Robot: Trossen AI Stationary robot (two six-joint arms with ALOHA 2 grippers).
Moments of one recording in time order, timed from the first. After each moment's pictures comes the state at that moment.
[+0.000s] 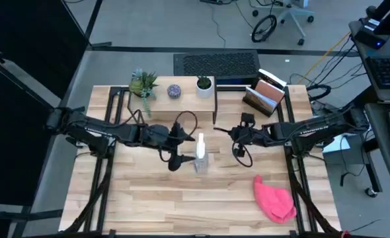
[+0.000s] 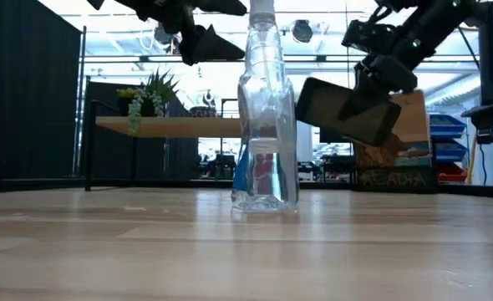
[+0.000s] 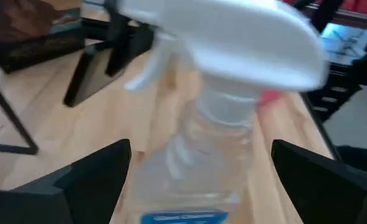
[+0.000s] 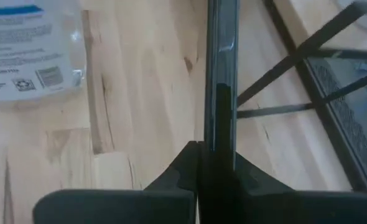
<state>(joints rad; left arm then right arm) -0.11 1.37 0.90 0.05 -0.03 -0.20 0.08 1.20 0.68 -0.31 0.48 0.04</state>
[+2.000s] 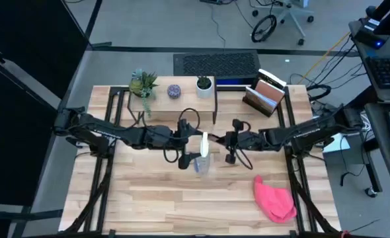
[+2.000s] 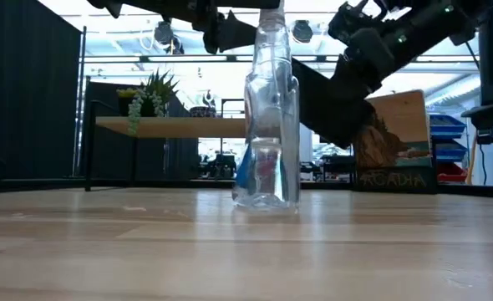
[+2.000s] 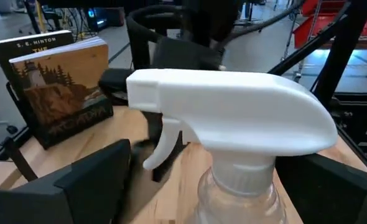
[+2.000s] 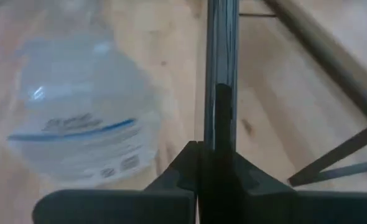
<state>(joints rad) -0.10 1.48 0.90 0.36 -0.12 -0.02 0.15 1.30 0.64 0.04 0.36 0.12</state>
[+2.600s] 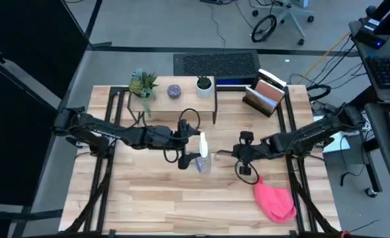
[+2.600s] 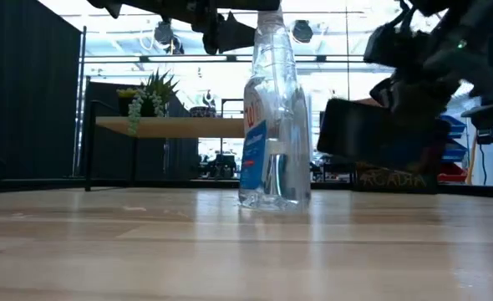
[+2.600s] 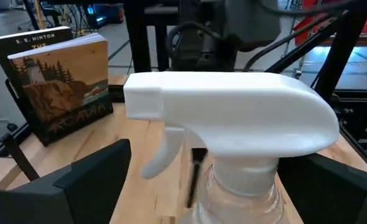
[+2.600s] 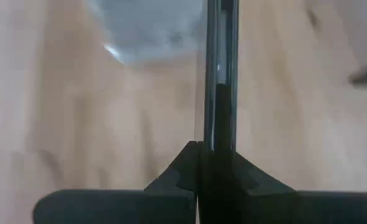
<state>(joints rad) -0.10 1.48 0.90 0.35 -0.12 -0.02 0.29 1.27 0.64 -0.25 0.28 0.25</state>
